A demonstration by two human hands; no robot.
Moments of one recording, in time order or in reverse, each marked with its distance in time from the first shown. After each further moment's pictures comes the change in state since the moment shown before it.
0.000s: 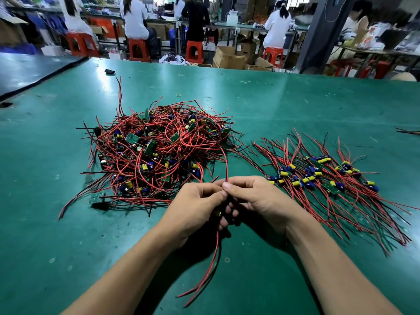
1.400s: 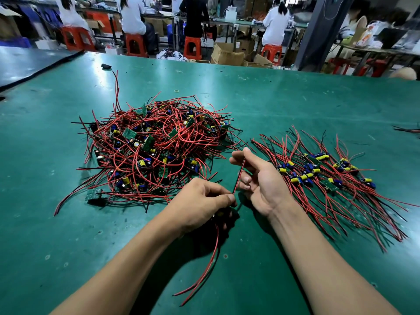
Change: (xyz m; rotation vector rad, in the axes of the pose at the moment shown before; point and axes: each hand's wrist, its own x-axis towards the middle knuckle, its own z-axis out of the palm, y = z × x) left_hand 0.006 0.005 -0.004 0.308 -0.100 0.035; right_hand 0.024 -0.012 0.005 0.472 0.419 -0.099
